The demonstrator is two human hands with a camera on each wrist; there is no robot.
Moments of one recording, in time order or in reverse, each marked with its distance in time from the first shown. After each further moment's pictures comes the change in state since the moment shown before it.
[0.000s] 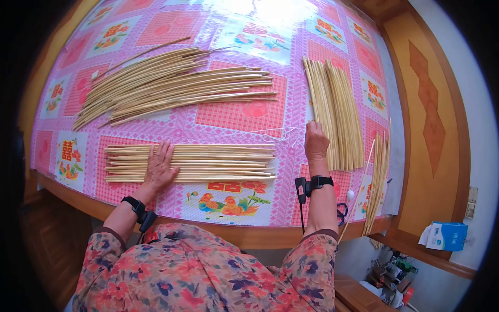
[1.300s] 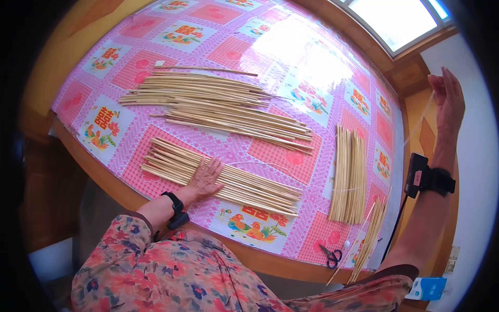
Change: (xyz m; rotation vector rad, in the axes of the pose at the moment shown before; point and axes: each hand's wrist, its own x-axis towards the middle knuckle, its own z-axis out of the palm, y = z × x) left_hand -0.004 -0.007 0.019 -0.015 0.034 -0.001; right_hand 0.278 -0.020 -0.355 1.327 0.251 -0.281
